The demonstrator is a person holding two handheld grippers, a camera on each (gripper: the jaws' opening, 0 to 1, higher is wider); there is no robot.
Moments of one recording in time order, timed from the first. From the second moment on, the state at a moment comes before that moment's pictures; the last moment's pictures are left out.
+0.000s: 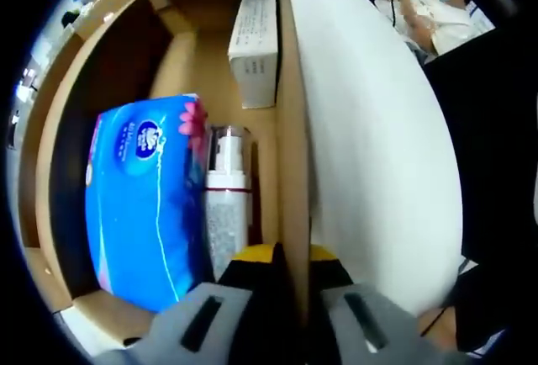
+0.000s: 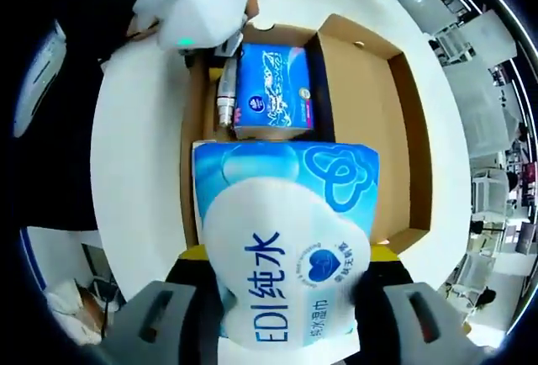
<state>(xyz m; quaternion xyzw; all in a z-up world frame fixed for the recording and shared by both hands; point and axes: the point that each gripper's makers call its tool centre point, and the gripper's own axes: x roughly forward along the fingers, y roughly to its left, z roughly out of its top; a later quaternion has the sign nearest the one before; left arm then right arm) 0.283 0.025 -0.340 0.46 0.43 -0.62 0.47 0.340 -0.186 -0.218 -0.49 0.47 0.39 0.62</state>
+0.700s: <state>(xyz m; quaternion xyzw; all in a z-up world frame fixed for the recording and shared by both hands) 0.282 0.024 -0.340 0.46 0.43 -0.62 0.47 0.335 -0.246 -0.197 -0.47 0.47 0.37 0.65</state>
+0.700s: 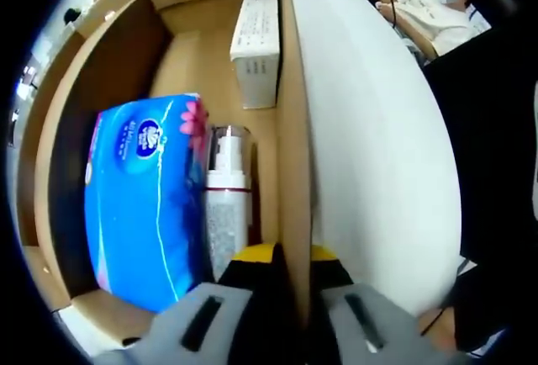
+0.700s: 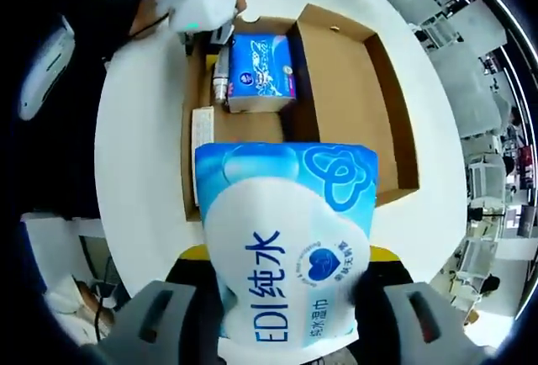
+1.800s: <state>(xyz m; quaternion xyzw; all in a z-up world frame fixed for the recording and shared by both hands) 0.282 0.023 -0.340 0.45 0.44 -0.62 0.47 0.345 -0.324 -0.221 -0.46 0.47 0.39 0.64</state>
